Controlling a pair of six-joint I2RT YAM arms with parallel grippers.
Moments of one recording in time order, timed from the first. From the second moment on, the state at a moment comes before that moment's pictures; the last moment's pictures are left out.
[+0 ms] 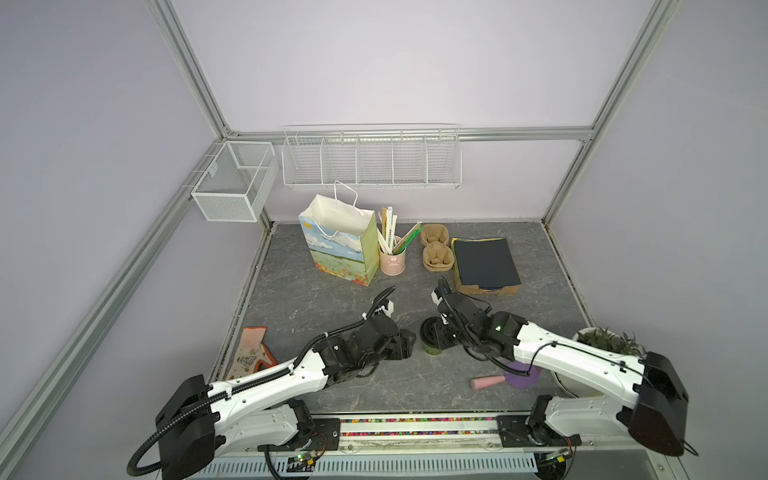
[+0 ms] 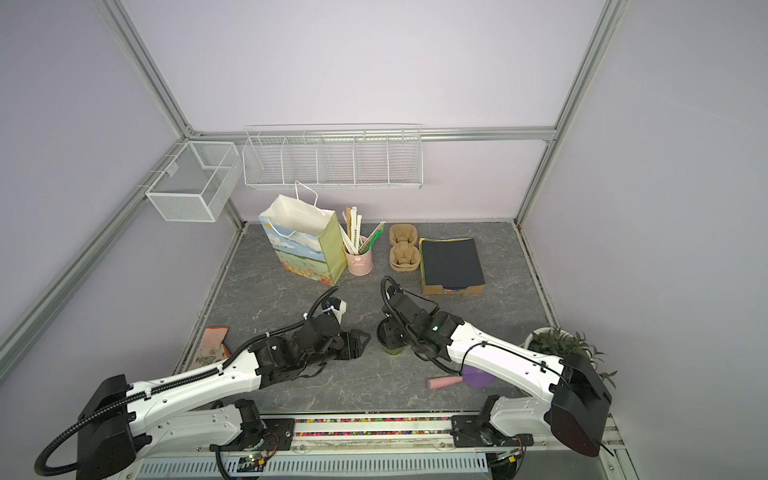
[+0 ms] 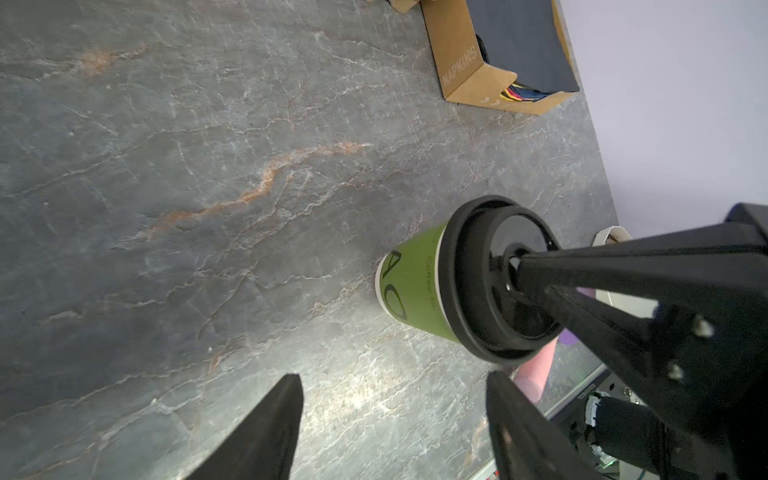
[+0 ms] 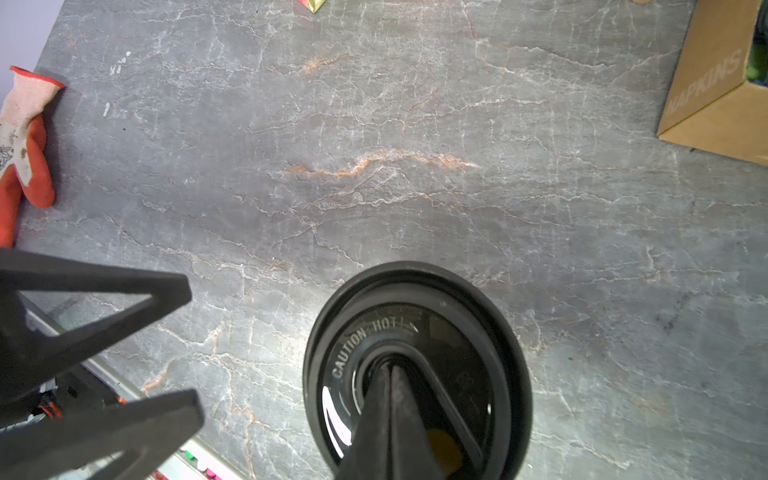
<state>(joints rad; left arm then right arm) -1.06 1.11 0.68 -0.28 -0.13 -0.87 0.95 1.28 0.92 -0.58 0.13 0.57</state>
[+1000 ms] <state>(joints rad) -1.06 1.29 0.85 -0.31 -0.11 -0.80 0.87 1.09 0.93 -0.70 0.15 0.52</state>
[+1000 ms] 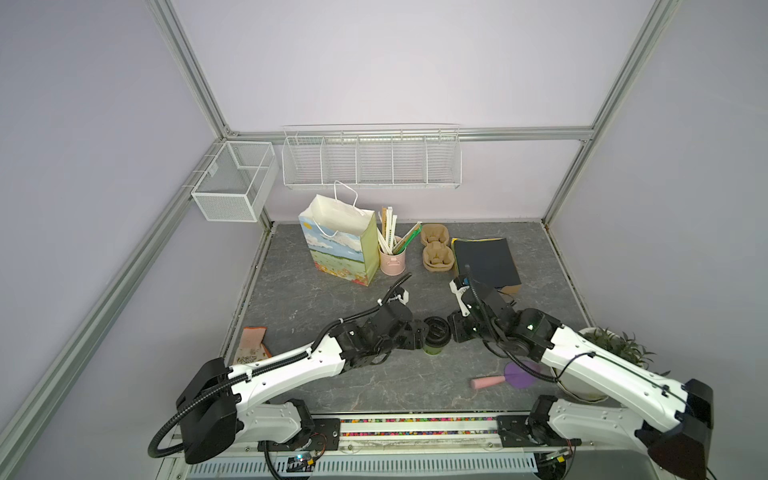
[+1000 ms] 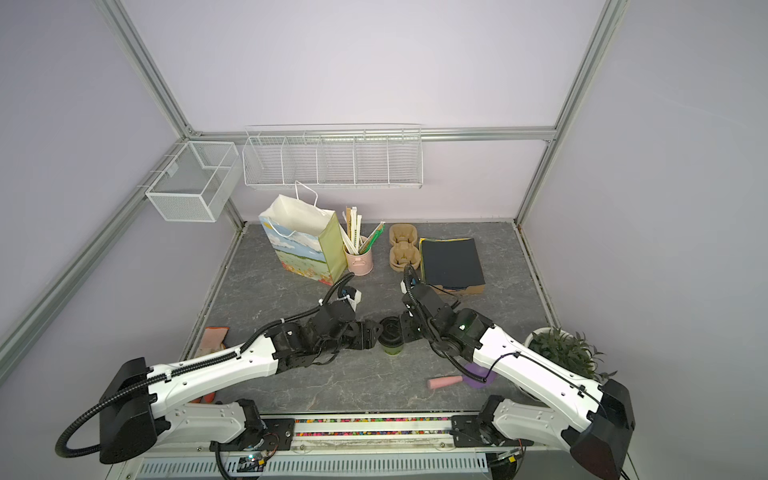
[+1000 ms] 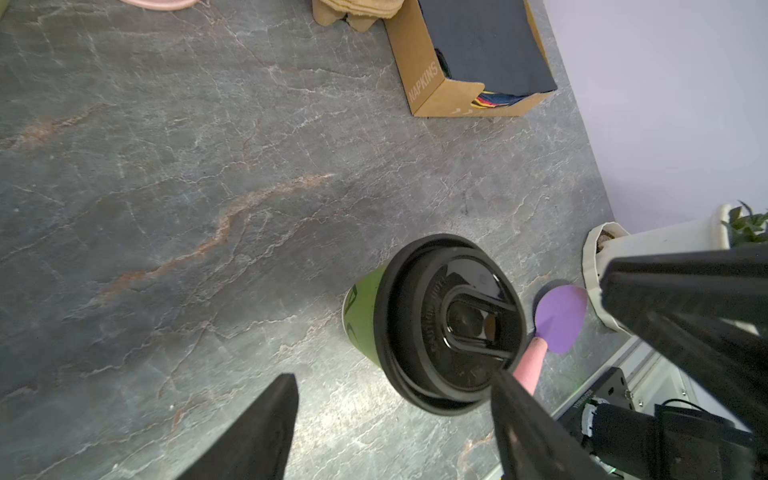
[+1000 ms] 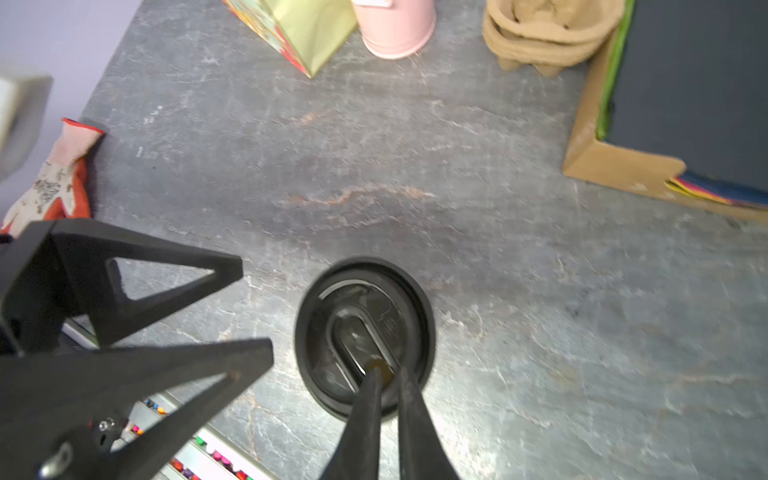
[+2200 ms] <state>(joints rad) -1.06 1.45 0.91 -0.28 -0.06 -0.82 0.82 1.10 0.76 -0.57 0.07 0.58</state>
